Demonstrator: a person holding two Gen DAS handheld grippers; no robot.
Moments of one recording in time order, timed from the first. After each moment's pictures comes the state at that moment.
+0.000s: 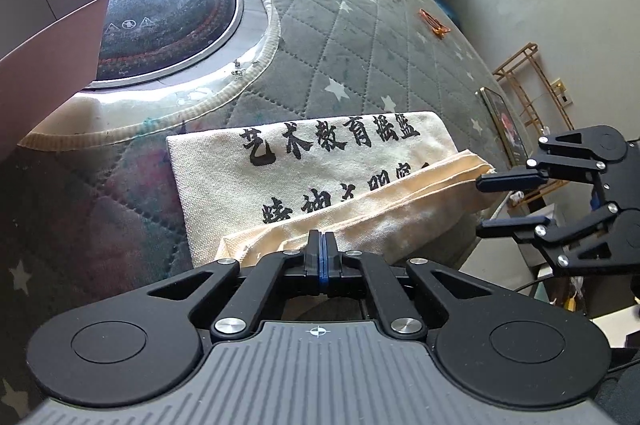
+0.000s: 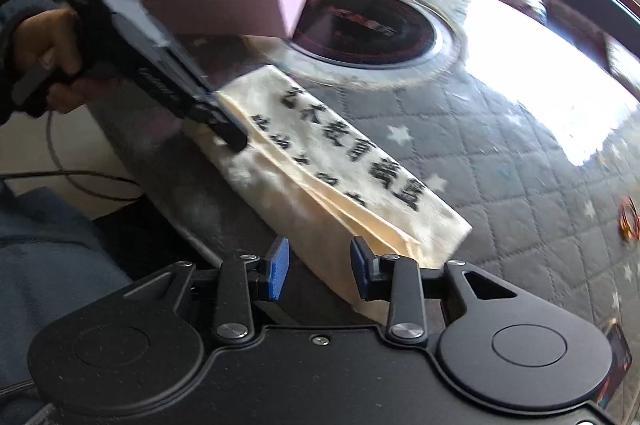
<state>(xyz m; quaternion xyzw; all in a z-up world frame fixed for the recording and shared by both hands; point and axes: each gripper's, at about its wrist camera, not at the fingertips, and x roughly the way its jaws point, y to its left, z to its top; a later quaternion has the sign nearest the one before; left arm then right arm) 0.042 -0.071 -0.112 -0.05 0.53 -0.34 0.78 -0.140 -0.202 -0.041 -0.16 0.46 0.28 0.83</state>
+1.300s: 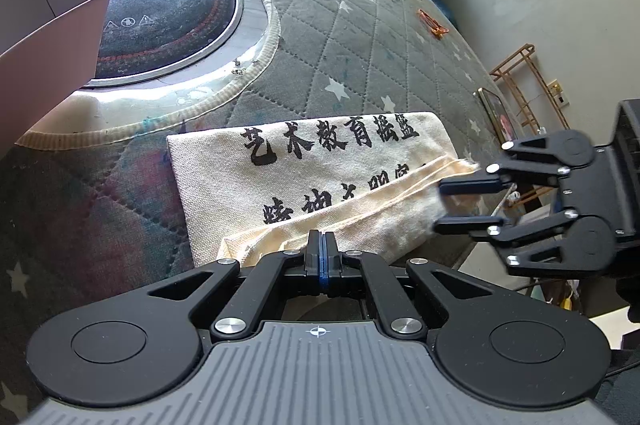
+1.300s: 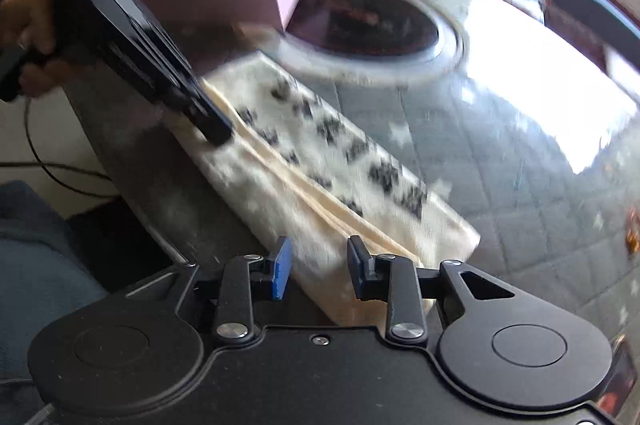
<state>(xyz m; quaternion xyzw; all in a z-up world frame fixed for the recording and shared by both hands) 0.045 -0.068 -0.114 -0.06 0.53 -0.34 0.77 -0.129 -0.201 -0.074 -0.18 0.46 0.28 0.83</state>
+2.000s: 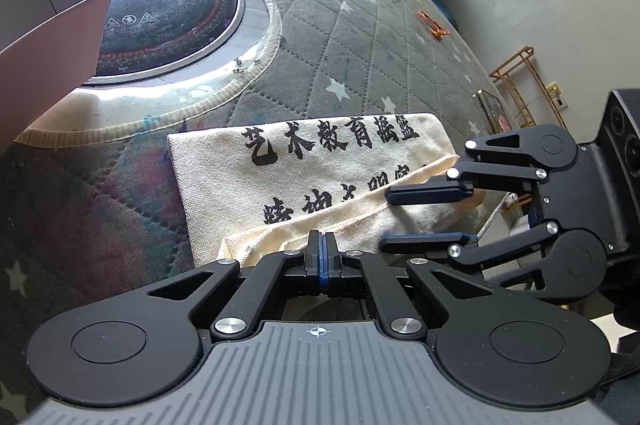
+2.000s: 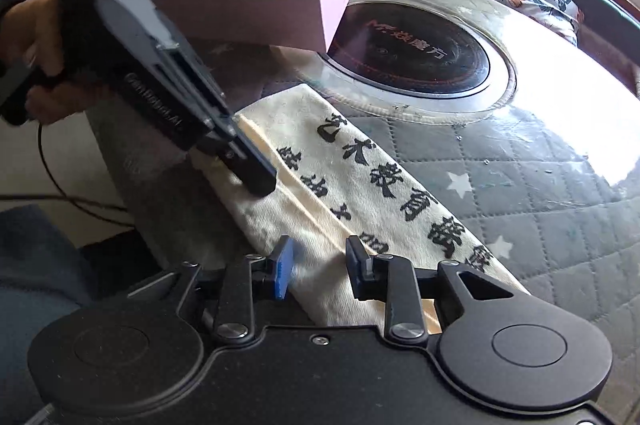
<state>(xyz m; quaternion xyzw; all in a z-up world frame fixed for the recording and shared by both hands) 0.047 -0.067 -0.115 -0.06 0.53 -0.34 0.77 -0.117 -0.161 -0.076 -0.15 0.43 0.33 0.83</state>
